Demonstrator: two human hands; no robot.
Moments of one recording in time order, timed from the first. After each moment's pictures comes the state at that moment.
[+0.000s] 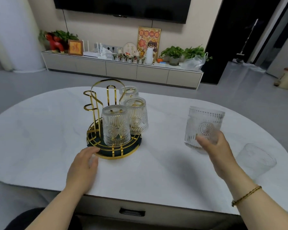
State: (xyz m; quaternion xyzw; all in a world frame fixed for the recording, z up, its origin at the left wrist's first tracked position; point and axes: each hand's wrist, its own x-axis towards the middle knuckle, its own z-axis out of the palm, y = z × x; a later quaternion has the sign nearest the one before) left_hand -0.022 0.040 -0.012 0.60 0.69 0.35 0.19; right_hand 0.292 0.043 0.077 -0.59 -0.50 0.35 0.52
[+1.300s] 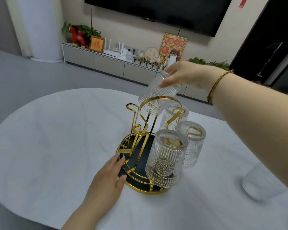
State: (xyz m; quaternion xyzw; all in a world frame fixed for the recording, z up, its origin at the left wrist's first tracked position) left_hand -0.076 0.095 -0.017 0.65 0.66 0.27 0.27; right_hand 0.078 0.265 0.215 -0.54 -0.82 0.17 0.08
